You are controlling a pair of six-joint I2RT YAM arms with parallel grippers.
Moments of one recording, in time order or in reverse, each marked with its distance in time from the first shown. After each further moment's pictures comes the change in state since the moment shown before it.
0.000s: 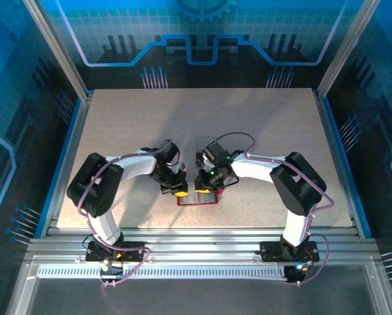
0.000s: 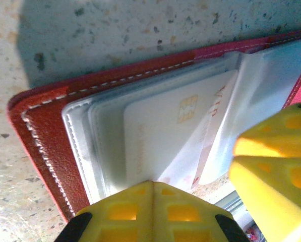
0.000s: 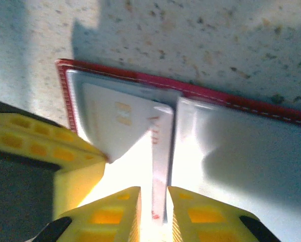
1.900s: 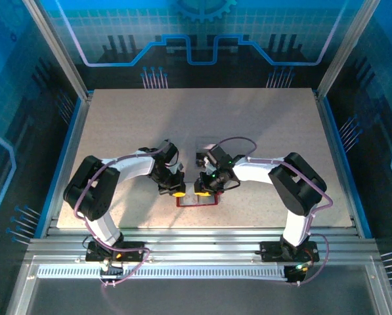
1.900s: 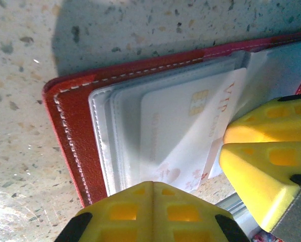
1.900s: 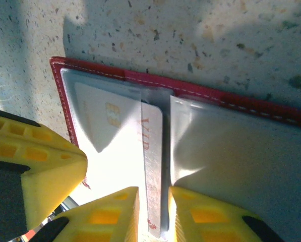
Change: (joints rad) left arm -0.003 -0.041 -0.005 -0.050 -0.049 -0.003; right arm -0.002 0.010 -0.073 0.106 -0.055 0.044
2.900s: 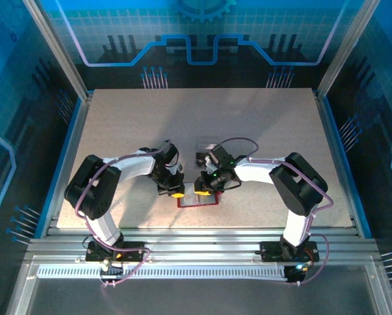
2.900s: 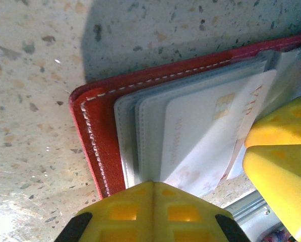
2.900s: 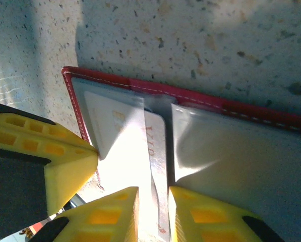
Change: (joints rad) left arm 0.000 0.014 0.001 -0.018 -0.027 0.027; right arm -0.018 -0.005 -0.026 0.053 -0.033 0.026
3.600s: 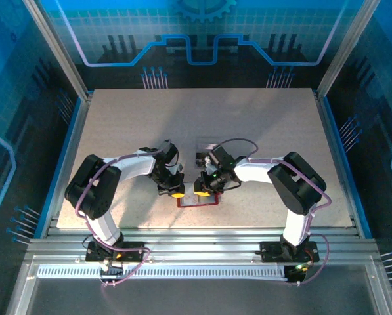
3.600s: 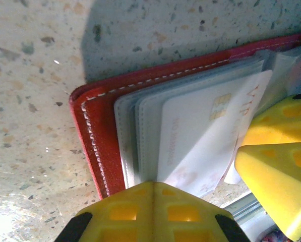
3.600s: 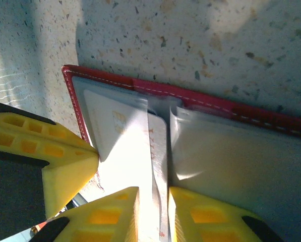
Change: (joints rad) left arm 0.000 0.004 0.004 -0.003 0.001 0.000; right arm -0.002 0.017 -0.008 0.034 -0.029 -0.001
